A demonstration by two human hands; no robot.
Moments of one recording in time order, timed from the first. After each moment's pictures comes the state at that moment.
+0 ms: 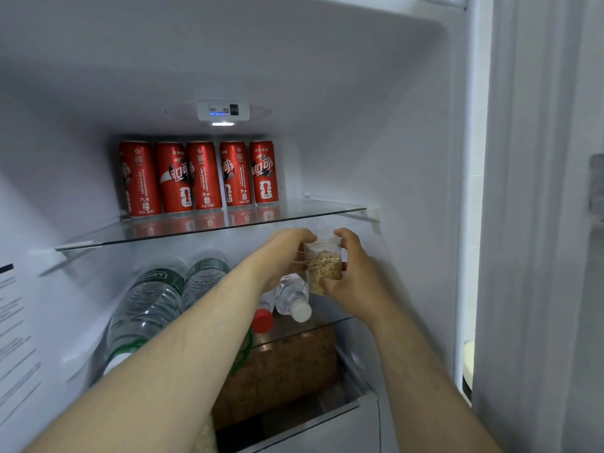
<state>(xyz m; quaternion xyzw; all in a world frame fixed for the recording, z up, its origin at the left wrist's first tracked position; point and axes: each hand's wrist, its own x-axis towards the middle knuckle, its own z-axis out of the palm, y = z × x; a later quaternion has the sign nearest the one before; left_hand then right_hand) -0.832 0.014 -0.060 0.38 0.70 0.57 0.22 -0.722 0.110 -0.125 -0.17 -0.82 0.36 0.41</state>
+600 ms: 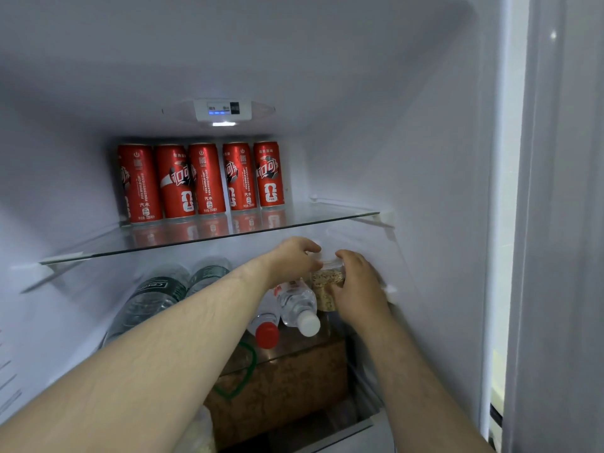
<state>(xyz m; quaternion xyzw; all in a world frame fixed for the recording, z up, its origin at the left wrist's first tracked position) -0.873 0.043 -0.065 0.48 0.81 0.33 0.09 -0.764 0.132 -0.142 -0.26 -0.84 0.24 0.42</state>
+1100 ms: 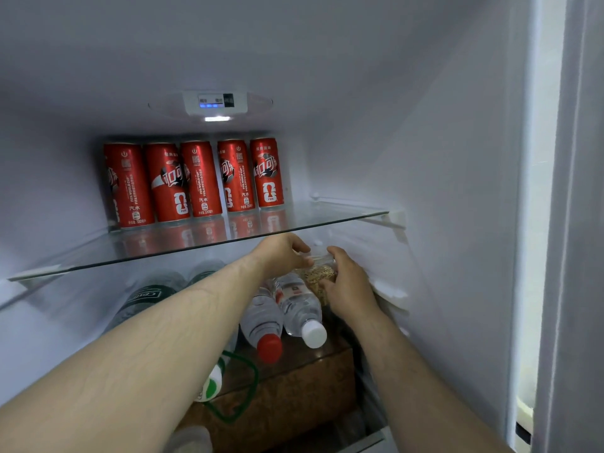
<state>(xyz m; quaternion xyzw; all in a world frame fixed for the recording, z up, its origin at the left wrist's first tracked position) -0.924 0.061 -0.064 0.50 0.82 0.27 -0.03 -0.804 0.143 -0.142 -0.25 -0.81 0.34 0.41</state>
